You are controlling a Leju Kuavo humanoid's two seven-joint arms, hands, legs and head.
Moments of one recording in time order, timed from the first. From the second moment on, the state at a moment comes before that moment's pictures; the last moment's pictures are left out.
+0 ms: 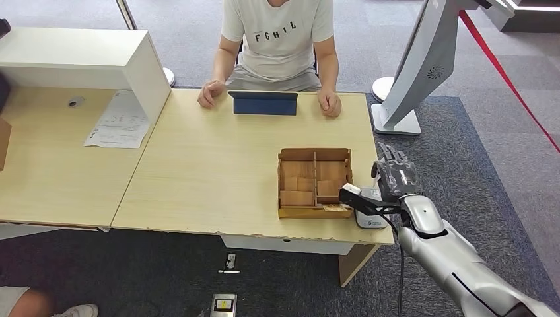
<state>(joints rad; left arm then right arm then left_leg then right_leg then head) -0.20 0.05 -1.13 -0.22 1.09 0.16 -0.01 -0.80 -0.30 0.97 -0.56 0.80 -0.38 0.08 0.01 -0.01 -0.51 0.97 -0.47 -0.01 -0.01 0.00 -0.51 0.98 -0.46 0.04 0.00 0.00</state>
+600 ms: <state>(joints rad) -0.20 0.04 -1.13 -0.22 1.10 0.16 0.00 -0.91 -0.30 1.02 -0.69 0.88 -0.31 0.10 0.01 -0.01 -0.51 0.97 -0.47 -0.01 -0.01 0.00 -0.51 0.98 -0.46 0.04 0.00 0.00</state>
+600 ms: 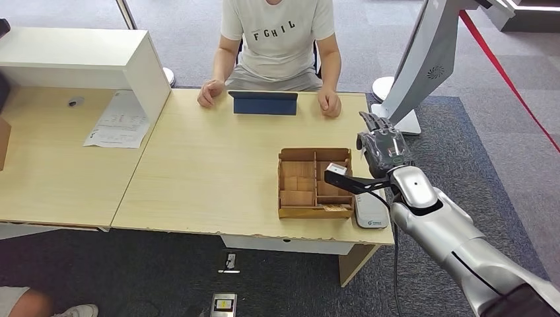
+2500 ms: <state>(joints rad) -0.21 0.04 -1.15 -0.22 1.09 0.14 0.01 -1.07 -0.09 1.09 -0.45 0.94 -0.21 0.10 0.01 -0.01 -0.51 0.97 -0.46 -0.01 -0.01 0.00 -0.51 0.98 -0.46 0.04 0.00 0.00</state>
